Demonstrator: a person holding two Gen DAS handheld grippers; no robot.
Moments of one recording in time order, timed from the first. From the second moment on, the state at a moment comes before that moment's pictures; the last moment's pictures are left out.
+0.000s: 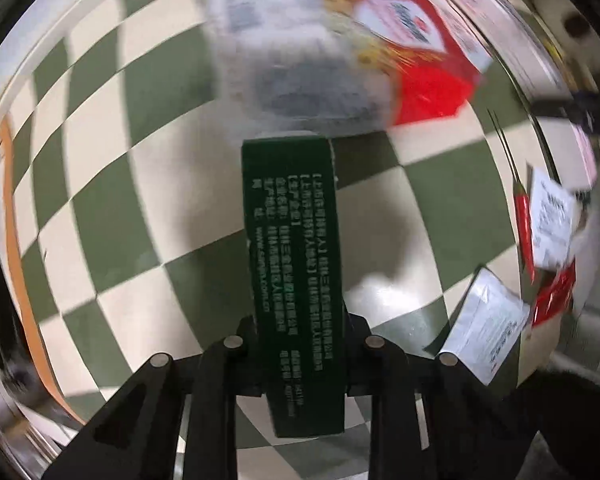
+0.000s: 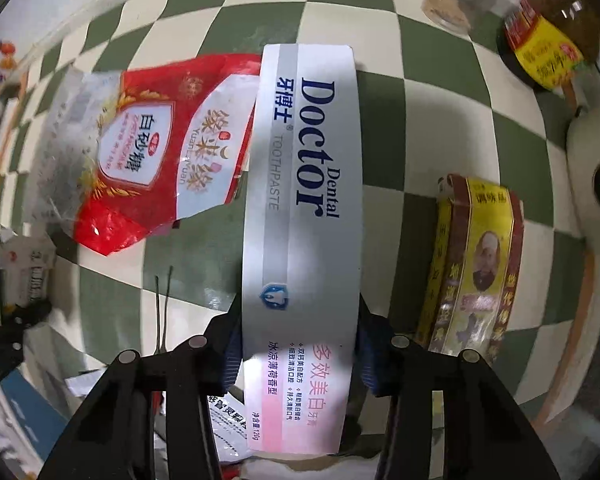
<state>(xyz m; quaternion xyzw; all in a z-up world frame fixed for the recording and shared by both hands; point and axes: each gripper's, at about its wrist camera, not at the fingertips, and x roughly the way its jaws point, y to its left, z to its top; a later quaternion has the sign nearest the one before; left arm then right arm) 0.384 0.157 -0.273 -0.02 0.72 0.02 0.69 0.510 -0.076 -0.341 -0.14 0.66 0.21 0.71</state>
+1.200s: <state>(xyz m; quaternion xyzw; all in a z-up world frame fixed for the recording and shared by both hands) 0.033 0.078 -0.331 -0.11 0.63 0.09 0.77 0.063 -0.152 -0.370 -0.02 0.65 0.18 0.73</state>
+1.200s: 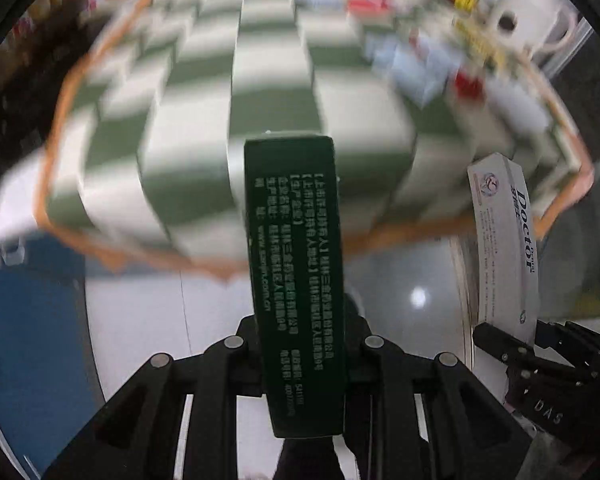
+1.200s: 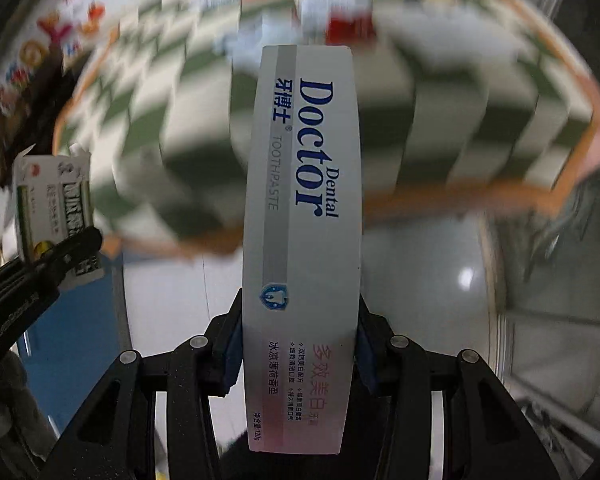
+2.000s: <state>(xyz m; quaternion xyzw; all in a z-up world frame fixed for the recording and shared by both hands) 0.046 0.041 -0.739 -0.21 0.79 0.02 0.57 0.010 -0.117 -0.805 -0.03 0.83 0.17 0.53</state>
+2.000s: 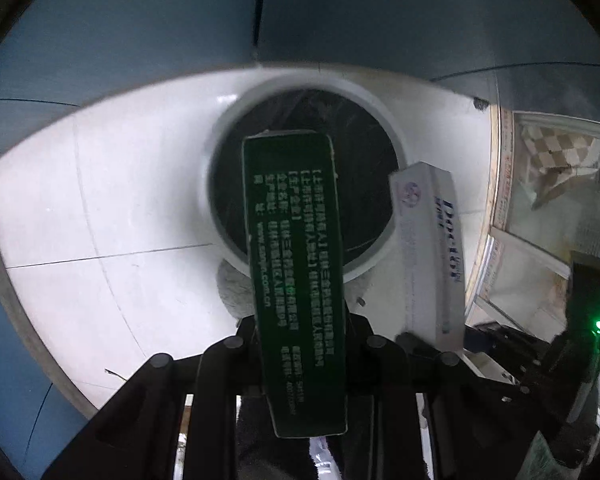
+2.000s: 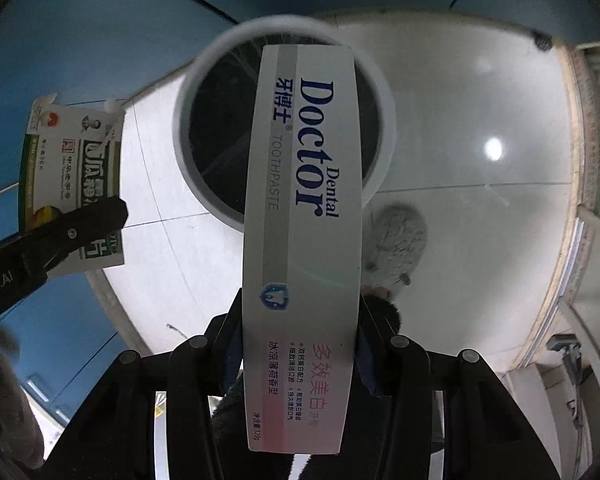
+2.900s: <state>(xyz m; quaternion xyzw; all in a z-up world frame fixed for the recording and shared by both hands) -0.028 0.052 -0.624 -0.15 0.76 0.16 0.61 0.050 -0.147 -0.691 -0.09 0.76 0.11 0.64</state>
